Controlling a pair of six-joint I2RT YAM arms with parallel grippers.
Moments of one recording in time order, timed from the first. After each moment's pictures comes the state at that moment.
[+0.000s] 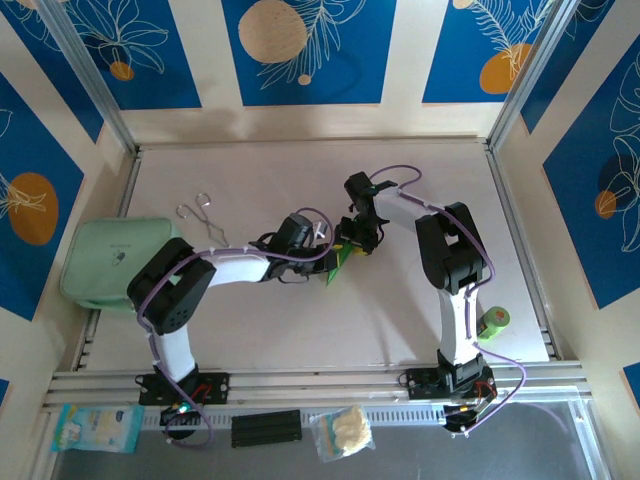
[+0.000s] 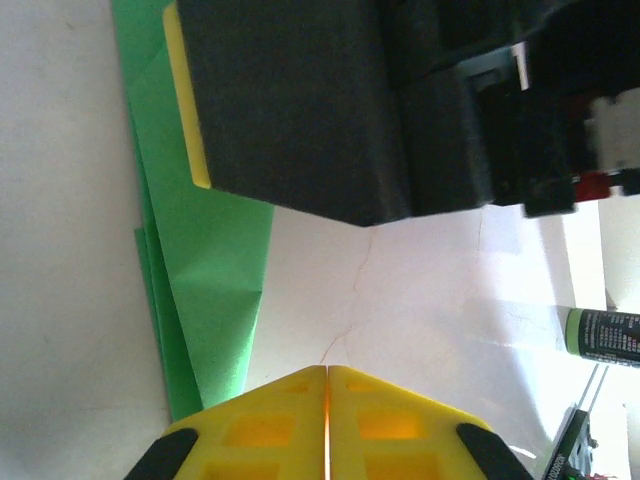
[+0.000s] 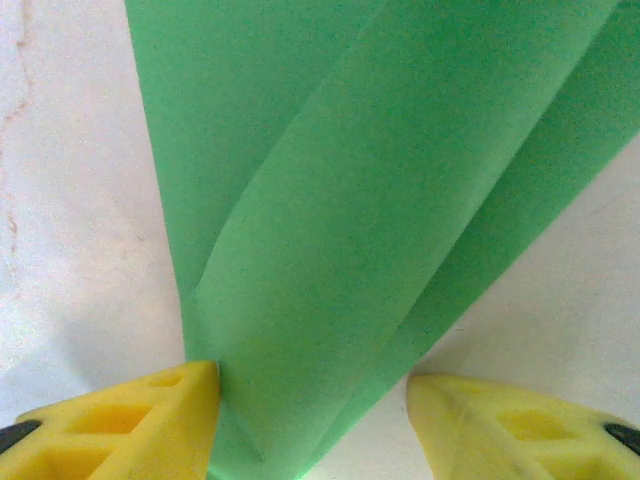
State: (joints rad) left arm -0.74 1.83 0.96 0.13 0.41 -0.79; right arm 0.45 2.09 1.47 -0.83 -0.28 0.60
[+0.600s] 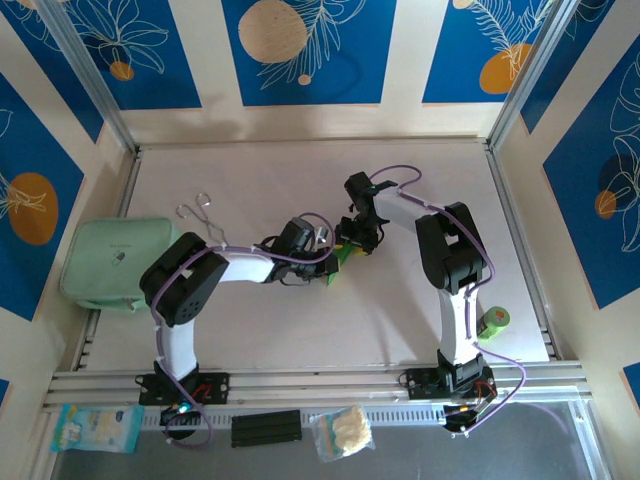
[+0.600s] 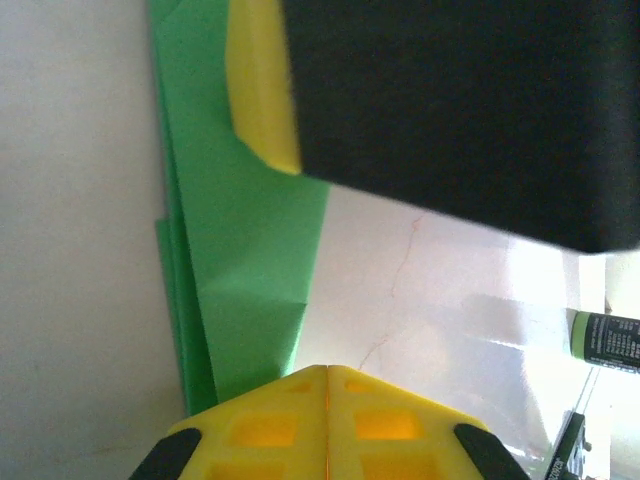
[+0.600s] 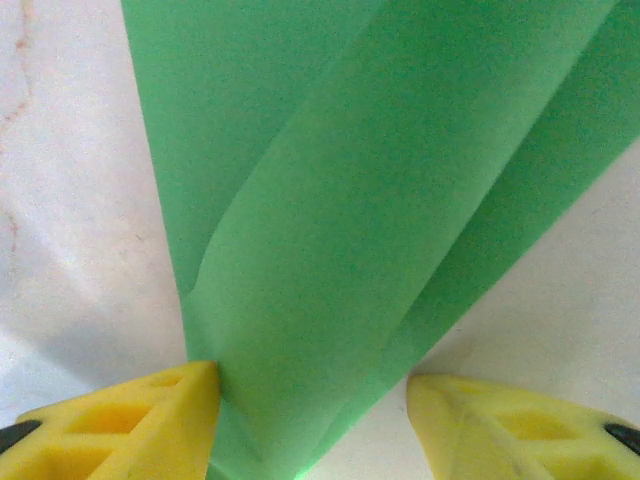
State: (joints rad) left arm -0.72 1.91 0.95 0.19 0.45 -0.84; right arm 0.44 2.09 1.47 -0.83 -0.29 0.60
